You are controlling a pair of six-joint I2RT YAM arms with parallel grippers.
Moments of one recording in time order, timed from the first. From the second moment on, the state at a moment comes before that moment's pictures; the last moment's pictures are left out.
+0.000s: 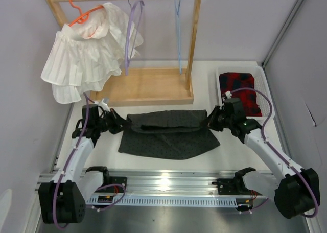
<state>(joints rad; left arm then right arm) 0.04 0.96 0.57 -0.35 0.67 -0.65 0.35 1.09 0.75 -0.40 -0.27 0.74</state>
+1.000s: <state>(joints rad) 0.00 0.76 0.77 -0.55 0.64 -0.47 0.40 0.91 0.78 -0.57 -0.14 0.77</state>
